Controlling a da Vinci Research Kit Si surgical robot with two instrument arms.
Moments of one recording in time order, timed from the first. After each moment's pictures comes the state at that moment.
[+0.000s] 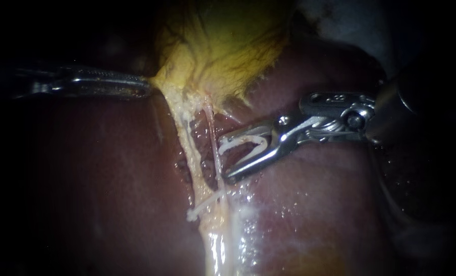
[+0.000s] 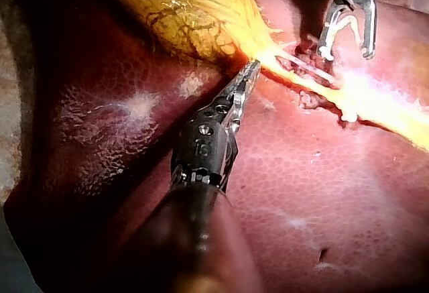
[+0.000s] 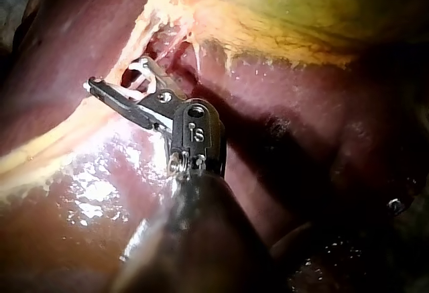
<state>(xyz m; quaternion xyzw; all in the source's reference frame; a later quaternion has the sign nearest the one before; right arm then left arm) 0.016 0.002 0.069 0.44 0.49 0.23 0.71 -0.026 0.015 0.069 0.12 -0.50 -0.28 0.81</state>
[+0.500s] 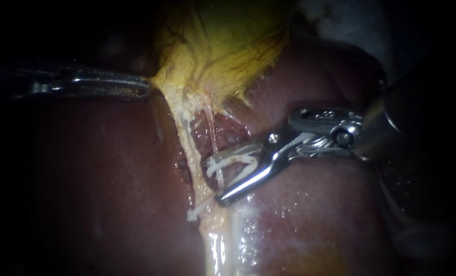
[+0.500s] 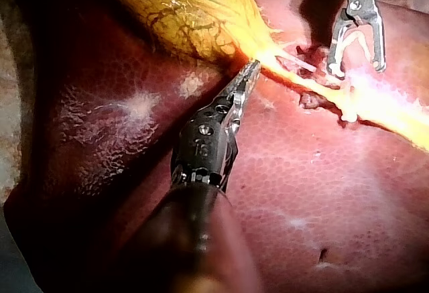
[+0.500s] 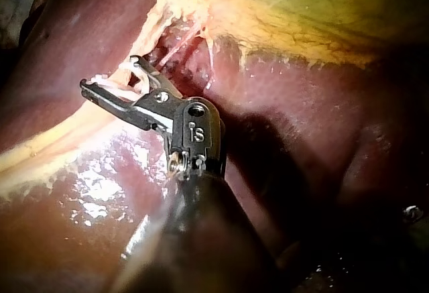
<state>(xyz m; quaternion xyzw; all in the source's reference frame) 0.018 -0.001 0.072 0.48 0.50 0.20 0.69 -0.026 0.015 0.069 0.12 -0.50 -0.28 0.81</state>
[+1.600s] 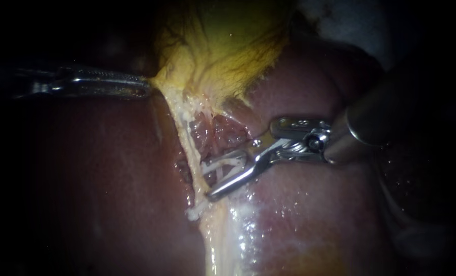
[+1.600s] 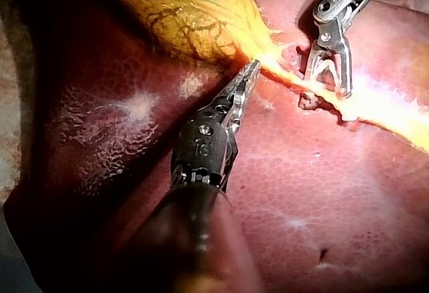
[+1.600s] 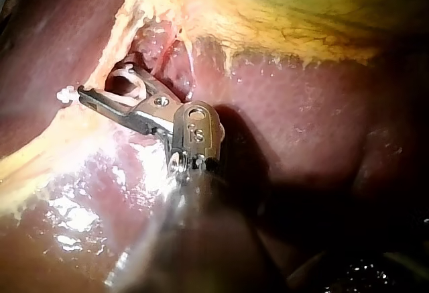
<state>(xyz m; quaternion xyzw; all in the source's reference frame) 0.020 -0.002 0.080 0.49 0.48 0.24 0.69 -0.026 0.015 0.069 0.12 -0.50 -0.28 0.81</state>
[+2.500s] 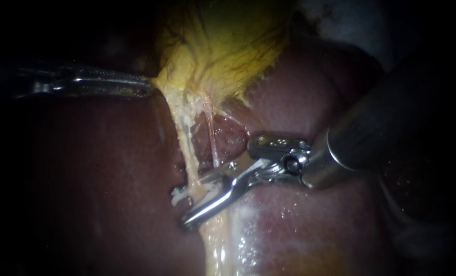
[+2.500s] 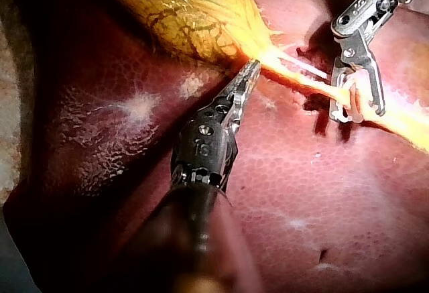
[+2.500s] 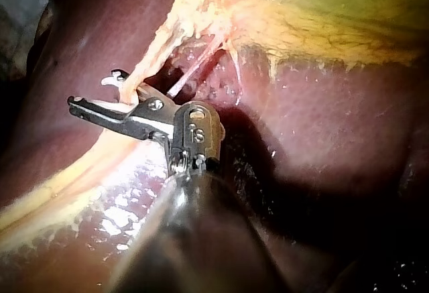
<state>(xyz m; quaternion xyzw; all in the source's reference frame) 0.024 -0.005 0.074 0.54 0.51 0.21 0.64 -0.026 0.015 0.069 0.12 -0.50 -0.28 0.81</state>
